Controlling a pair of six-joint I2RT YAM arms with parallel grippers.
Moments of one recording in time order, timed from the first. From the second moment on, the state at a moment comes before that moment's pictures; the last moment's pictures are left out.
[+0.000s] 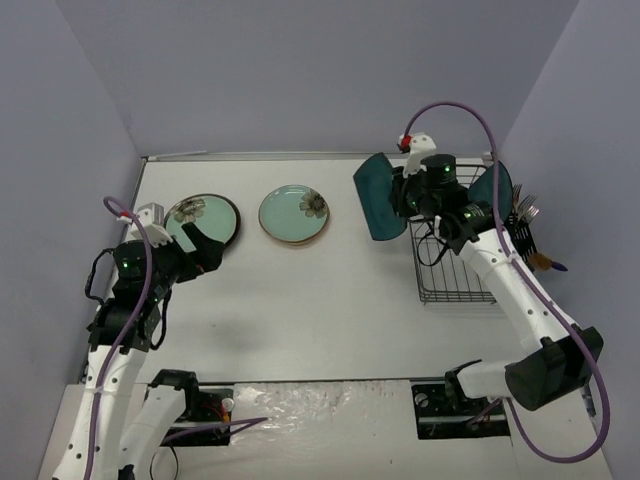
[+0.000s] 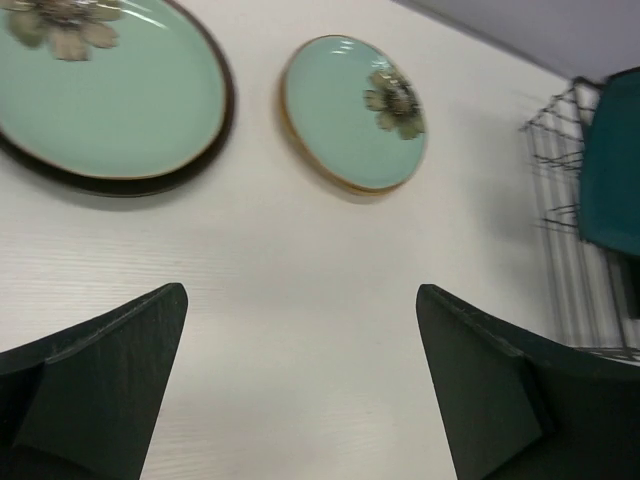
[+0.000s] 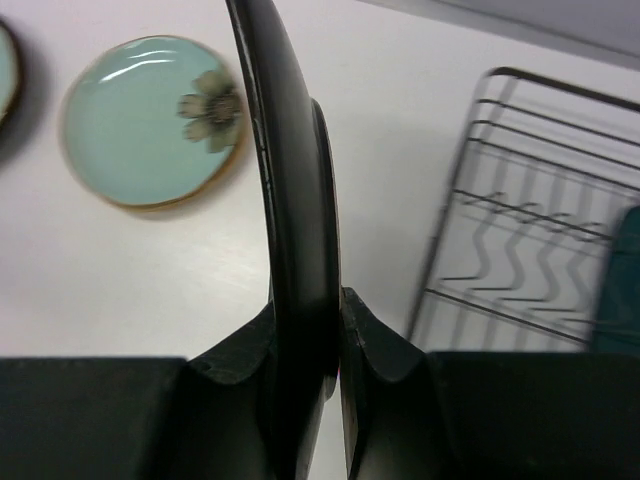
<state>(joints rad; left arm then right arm) -0.08 0.69 0.84 -0.54 0.15 -0.48 0.37 1.32 1.31 -0.49 0.00 0.06</state>
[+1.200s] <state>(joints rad) -0.09 0.78 0.79 -0.69 -0.14 -0.24 -0.13 1.66 1.52 -0.56 0.13 -0.18</state>
